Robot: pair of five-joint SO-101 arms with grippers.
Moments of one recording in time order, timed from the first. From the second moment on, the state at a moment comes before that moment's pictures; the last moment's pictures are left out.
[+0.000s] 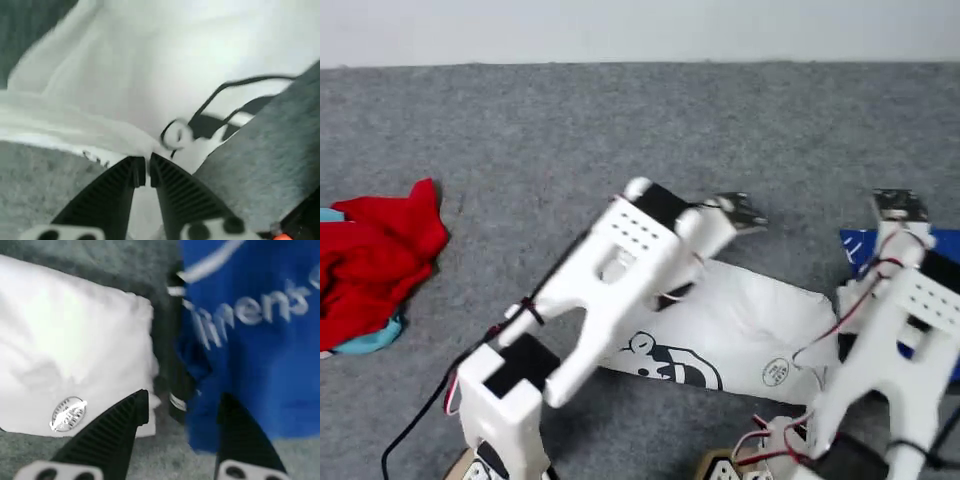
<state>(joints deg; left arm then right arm) 37.3 18.9 -12.4 99.4 -17.3 32.1 -22.5 31.6 78.7 28.9</state>
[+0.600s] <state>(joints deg) 55.9 38.9 -49.5 99.8 -17.1 50.1 -33.5 31.6 81.4 28.9</state>
